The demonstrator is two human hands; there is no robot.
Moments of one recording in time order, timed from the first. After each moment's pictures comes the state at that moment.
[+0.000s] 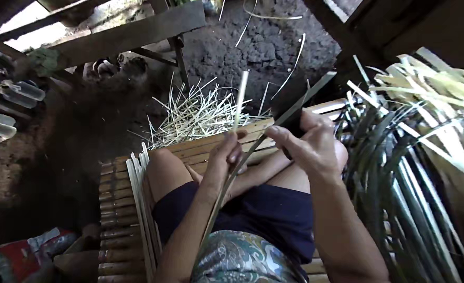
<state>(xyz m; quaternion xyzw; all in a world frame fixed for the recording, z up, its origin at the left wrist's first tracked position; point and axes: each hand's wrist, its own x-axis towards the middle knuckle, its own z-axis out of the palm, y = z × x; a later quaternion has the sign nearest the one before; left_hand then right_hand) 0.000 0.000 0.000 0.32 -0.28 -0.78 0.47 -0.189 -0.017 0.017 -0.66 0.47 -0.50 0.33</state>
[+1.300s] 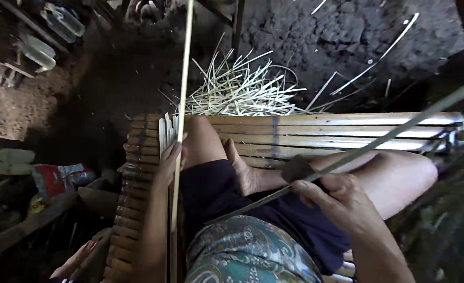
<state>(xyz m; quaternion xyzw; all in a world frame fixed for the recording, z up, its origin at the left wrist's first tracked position) 0.205 0.081 -0.069 0.66 -0.33 -0.53 0.41 -0.163 0.050 -0.016 -0.69 0.43 -0.30 0.49</state>
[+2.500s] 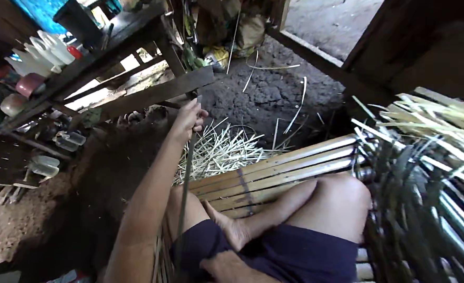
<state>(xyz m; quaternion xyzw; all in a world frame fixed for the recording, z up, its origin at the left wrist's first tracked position) 0.049 -0.205 0.095 0.60 -0.48 -0.55 0.33 -0.048 0.093 -0.032 -0.79 0.31 -0.02 0.53</state>
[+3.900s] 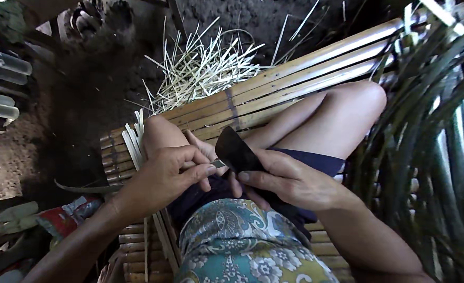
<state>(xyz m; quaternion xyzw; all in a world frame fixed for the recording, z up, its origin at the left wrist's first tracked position) 0.091 0.034 0.082 0.46 -0.67 -0.57 0.10 -0.163 0.058 0.022 -0.51 0.25 -0.25 0.78</state>
